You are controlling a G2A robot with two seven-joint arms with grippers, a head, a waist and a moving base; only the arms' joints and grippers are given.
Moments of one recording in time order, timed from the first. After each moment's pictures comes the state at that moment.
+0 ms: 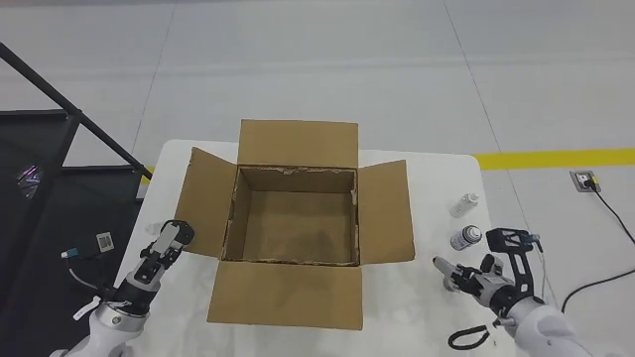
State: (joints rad) left arm 1.58 -1.20 -1.79 -1.86 -0.10 -0.49 -0.41; right arm -1.60 -1.23 1.71 -2.19 -0.90 0.14 0.92
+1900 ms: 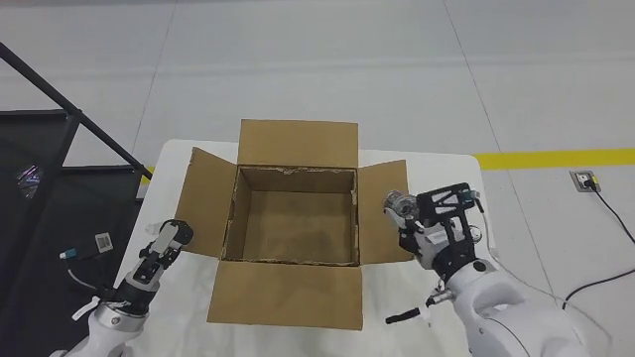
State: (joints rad) left arm 1.59 -1.20 -1.80 -1.87 -0.10 -0.49 -0.39; right arm -1.16 -1.26 1.22 -2.25 -1.21 0.19 0.91
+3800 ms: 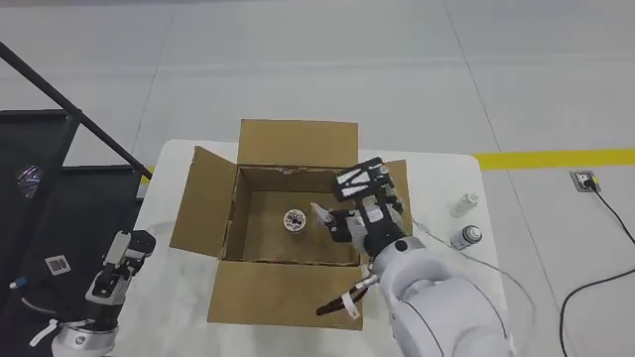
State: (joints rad) left arm 1.68 -1.21 -1.90 -1.88 -0.17 -0.51 -0.31; right arm -1.02 -1.44 1.08 -2.26 -1.60 0.24 1.12
